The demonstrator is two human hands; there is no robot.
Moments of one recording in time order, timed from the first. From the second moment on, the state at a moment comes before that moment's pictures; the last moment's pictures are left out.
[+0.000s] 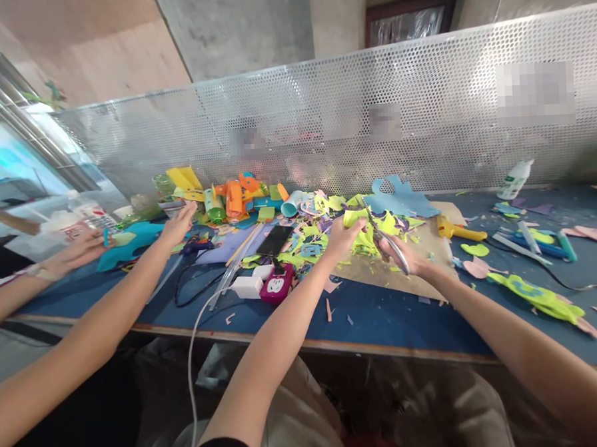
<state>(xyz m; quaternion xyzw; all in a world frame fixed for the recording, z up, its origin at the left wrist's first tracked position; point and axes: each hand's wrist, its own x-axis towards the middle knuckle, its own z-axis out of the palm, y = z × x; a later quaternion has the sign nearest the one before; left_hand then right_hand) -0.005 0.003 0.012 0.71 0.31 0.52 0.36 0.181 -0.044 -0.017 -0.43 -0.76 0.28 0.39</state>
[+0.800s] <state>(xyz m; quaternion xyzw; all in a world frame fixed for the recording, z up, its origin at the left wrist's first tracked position) -0.009 0.002 0.017 0.68 0.31 0.55 0.37 0.191 -0.041 -0.013 -0.49 -0.73 0.27 0.39</state>
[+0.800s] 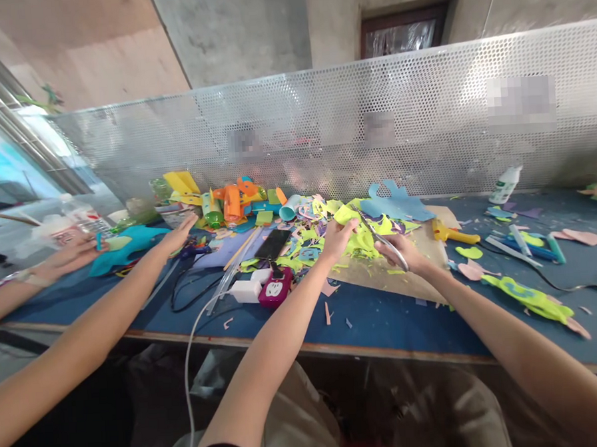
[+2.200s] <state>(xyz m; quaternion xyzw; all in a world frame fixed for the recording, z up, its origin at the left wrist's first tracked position) -0.017 0.007 0.021 0.73 0.32 0.49 0.36 0.193 -0.039 -0.009 -0.46 -0.75 0.29 0.37</state>
